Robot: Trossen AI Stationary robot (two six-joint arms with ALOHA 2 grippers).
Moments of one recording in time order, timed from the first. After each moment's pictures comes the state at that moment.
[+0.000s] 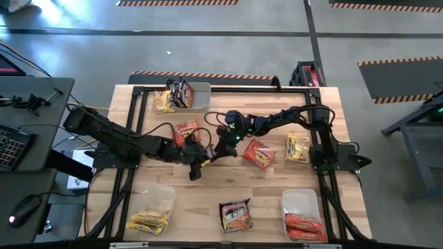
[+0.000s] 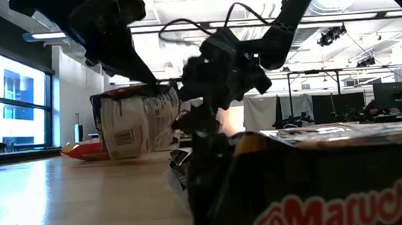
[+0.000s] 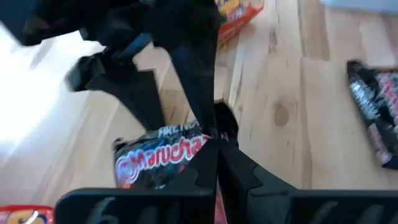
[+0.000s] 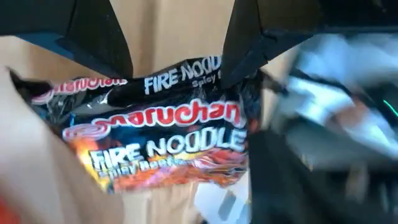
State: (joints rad) left arm -0.24 1.40 0.77 -0.11 -0.32 -0.29; right arm -0.23 2.06 1.10 0.39 -0.82 0.37
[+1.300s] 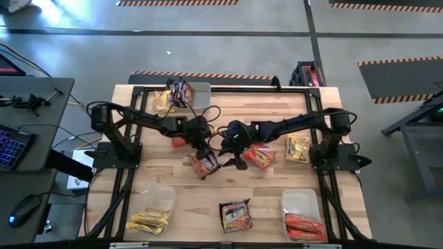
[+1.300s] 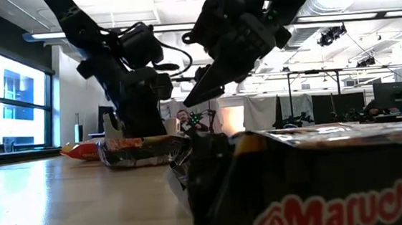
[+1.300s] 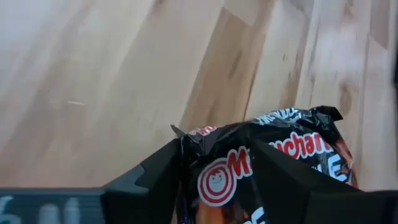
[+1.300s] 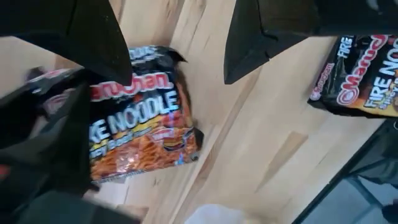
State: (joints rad) left arm 0.22 1.69 0.77 -0.04 0.31 -0.31; right arm -0.08 1.84 1.10 -0.01 -0.48 -0.20
